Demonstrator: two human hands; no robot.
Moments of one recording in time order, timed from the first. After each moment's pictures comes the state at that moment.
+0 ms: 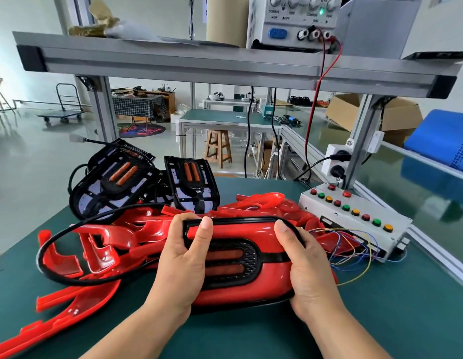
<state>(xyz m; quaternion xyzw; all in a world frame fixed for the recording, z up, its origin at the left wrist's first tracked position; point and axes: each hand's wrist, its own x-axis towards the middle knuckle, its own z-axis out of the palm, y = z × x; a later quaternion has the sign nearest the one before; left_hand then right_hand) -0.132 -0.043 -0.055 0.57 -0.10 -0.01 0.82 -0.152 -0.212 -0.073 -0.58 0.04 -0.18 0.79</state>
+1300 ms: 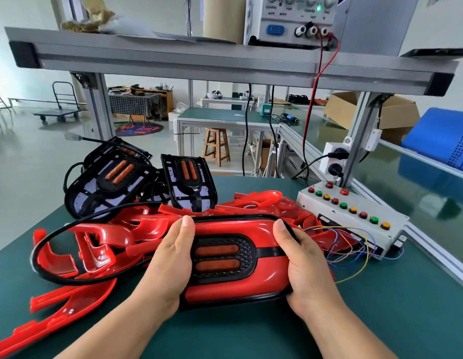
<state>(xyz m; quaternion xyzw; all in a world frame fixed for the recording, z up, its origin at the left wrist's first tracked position) -0.107 -0.029 -0.074 0.60 -0.07 -0.09 0.80 -0.151 -0.216 -0.075 -0.56 0.07 -0.16 0.81</state>
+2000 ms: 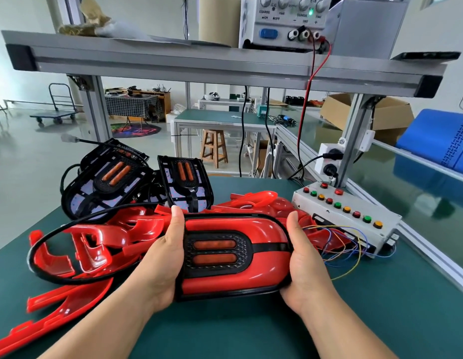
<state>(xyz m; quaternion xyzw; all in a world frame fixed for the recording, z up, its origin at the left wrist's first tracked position) -0.110 -0.028 -0.054 0.56 -0.03 -0.24 0.79 -0.148 -0.220 -0.070 -0.50 0.14 -0.08 0.85</state>
